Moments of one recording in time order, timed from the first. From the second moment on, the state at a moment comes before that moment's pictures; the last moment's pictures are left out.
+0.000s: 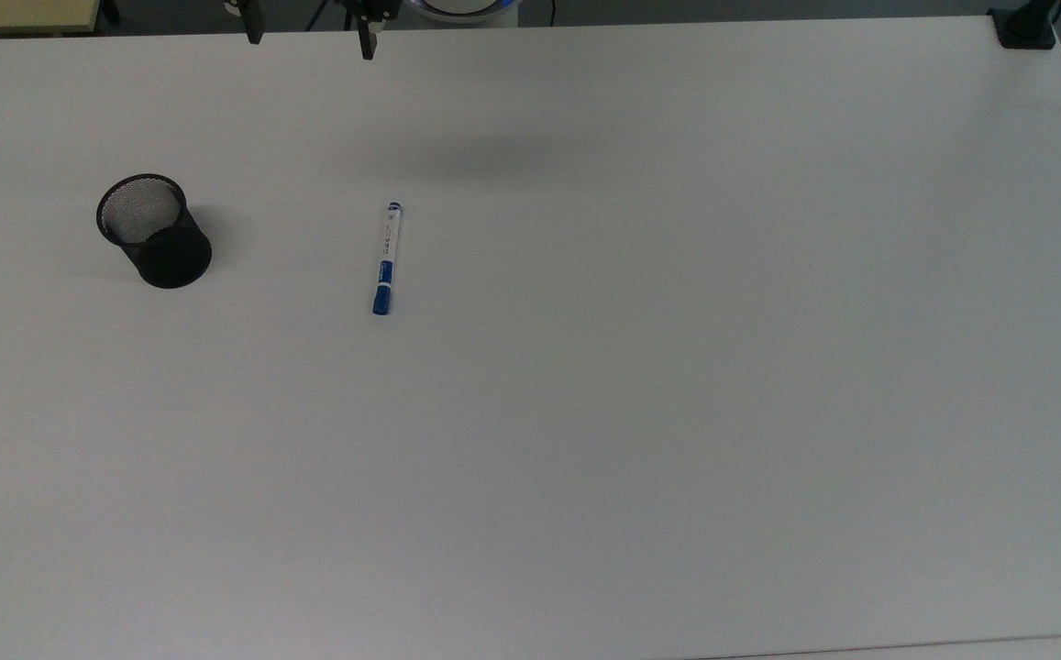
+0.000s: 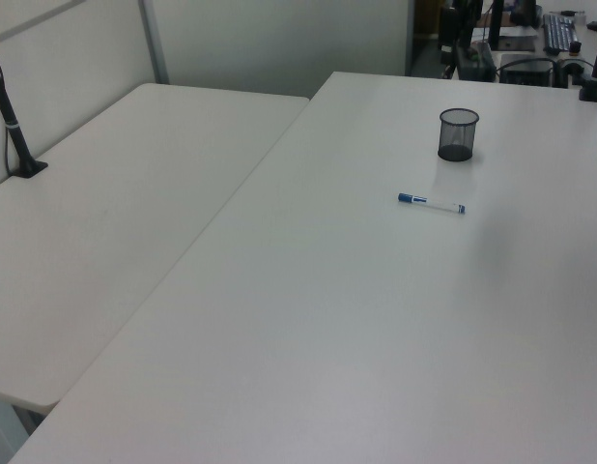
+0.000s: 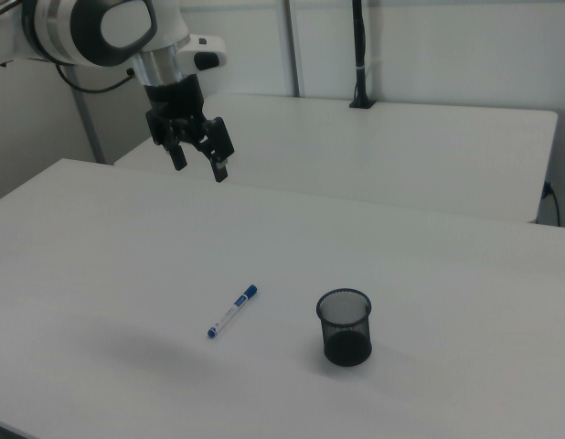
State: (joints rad) arm -0.10 -0.03 0.01 -1.66 -0.03 1.72 0.02
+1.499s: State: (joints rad) arm -0.13 0.02 0.00 -1.87 -0.05 1.97 -0.19
